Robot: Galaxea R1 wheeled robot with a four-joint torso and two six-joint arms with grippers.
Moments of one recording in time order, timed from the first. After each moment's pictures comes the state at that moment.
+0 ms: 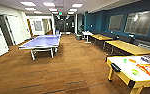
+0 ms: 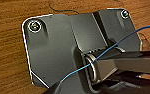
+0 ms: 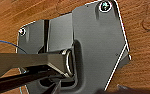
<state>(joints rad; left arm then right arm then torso) 1.53 2.96 -2.64 0.11 -0.07 -0.03 -1.58 2.93 -2.61 -0.20 0.13 0.18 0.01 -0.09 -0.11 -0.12</state>
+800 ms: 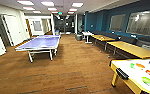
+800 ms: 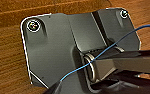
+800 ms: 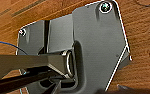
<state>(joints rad) 1.53 2.96 -2.64 0.11 -0.07 -0.03 -1.58 2.93 -2.61 -0.20 0.13 0.18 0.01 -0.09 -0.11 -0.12</state>
